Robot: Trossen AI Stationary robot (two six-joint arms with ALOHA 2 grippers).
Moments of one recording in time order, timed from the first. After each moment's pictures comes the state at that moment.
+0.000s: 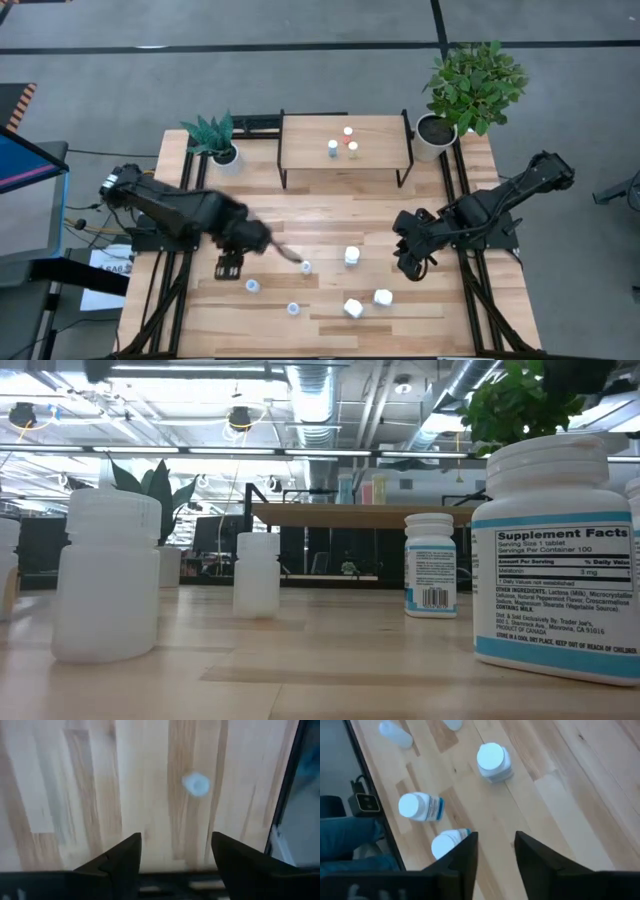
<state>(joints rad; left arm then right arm) -0.37 1.50 1.56 -1.55 0.08 -0.41 0.47 1.22 1.16 -0.99 0.16 0.96</state>
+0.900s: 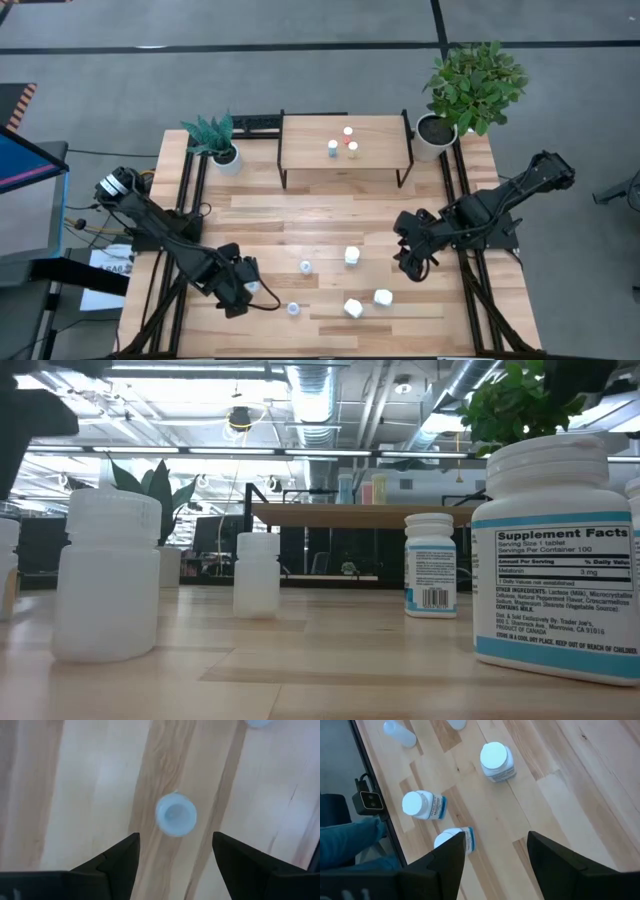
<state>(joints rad) -0.71 1.49 1.03 -0.91 -0.14 -0.97 0.48 1.21 1.16 -0.99 0.15 0.96</state>
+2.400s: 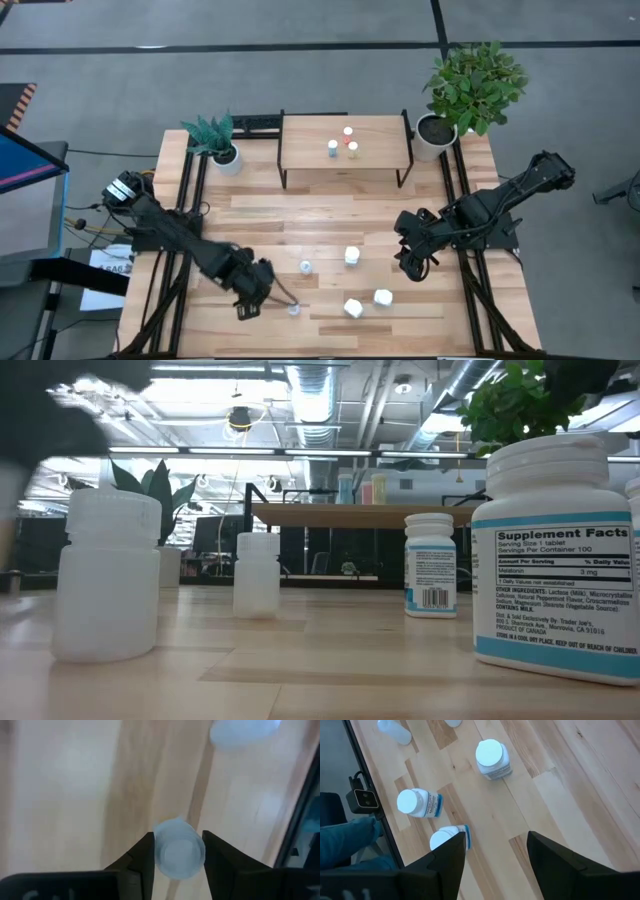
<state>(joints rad) -0.58 1.57 1.10 -0.84 0.01 -0.83 0.48 1.21 1.16 -1.01 0.15 0.96</state>
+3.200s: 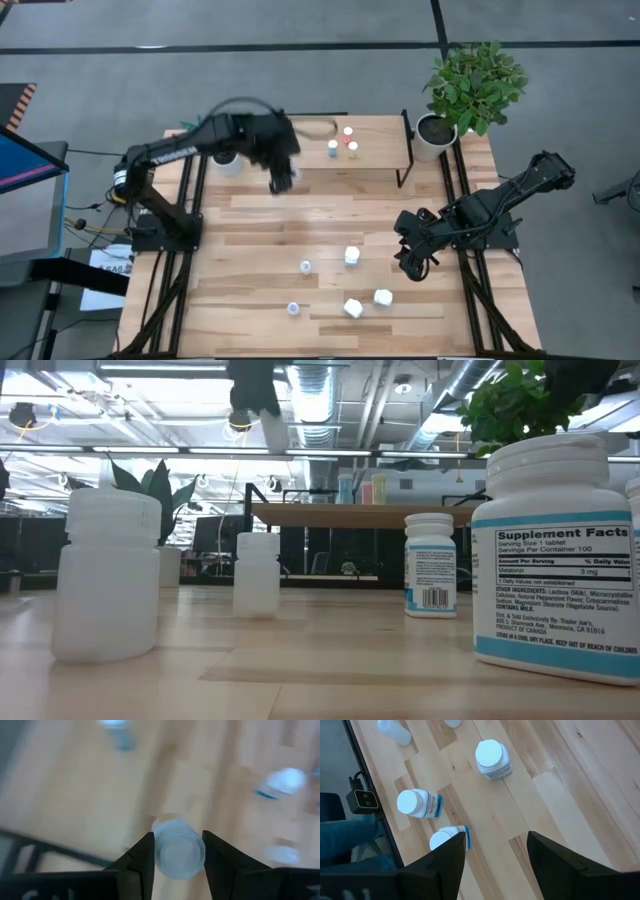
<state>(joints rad) 0.31 1.57 1.73 -1.18 0.02 0.02 0.48 1.21 1.16 -1.01 0.15 0.96</state>
